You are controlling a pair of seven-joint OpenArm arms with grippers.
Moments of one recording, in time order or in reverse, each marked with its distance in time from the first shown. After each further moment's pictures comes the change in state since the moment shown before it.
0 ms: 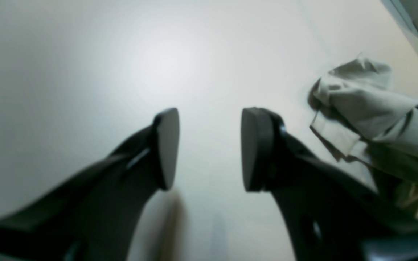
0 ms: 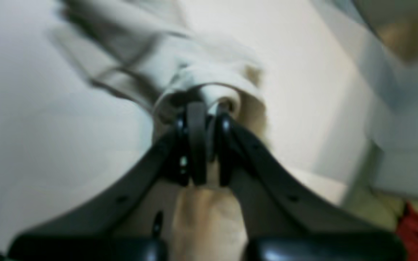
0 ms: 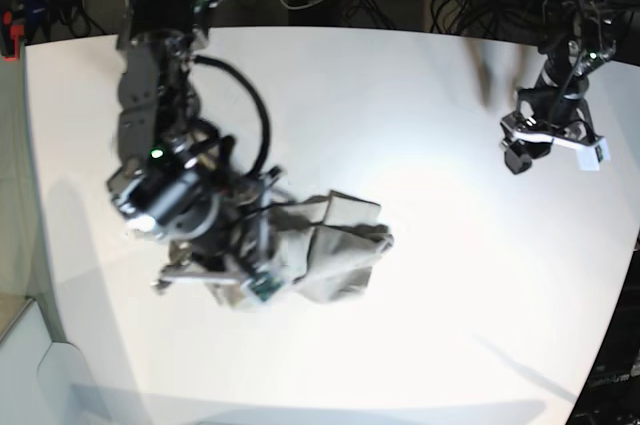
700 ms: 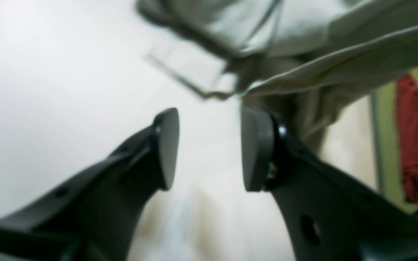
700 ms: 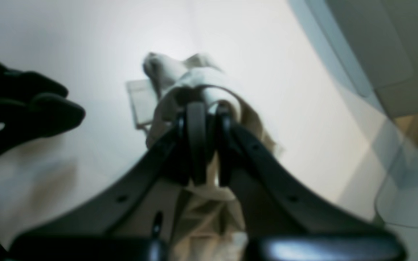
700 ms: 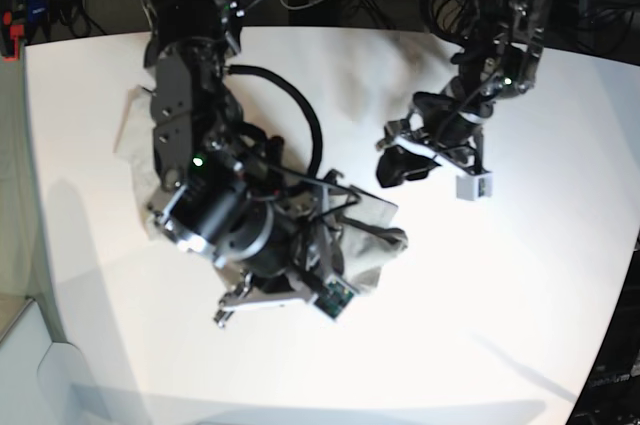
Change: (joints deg) left arm -9.6 2.4 25.6 -0.9 0.0 0.0 -1.2; right arm 6.3 -3.6 -7.2 0.0 3.0 0.0 -1.5
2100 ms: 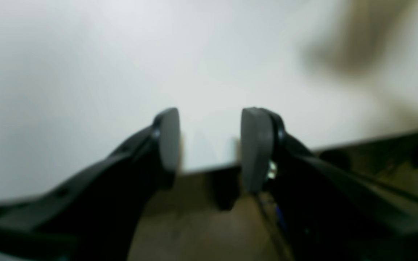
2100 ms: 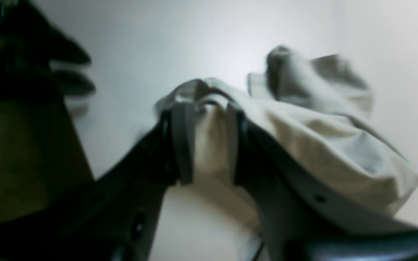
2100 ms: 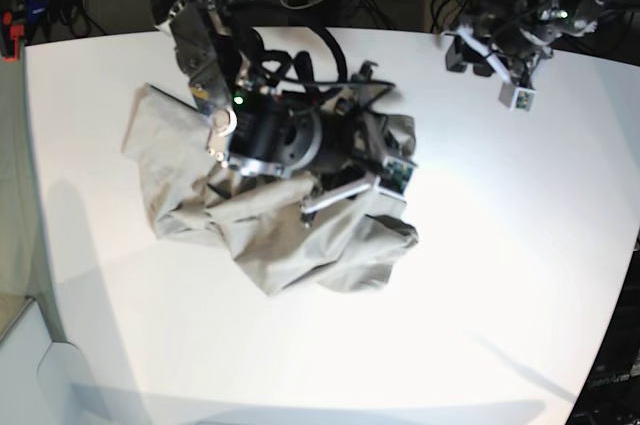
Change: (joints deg) left arm 18.8 -26.9 3.4 5.2 0.4 0.0 0.9; right arm -12.2 5.4 -13.7 -3.3 10.5 0.0 6.2
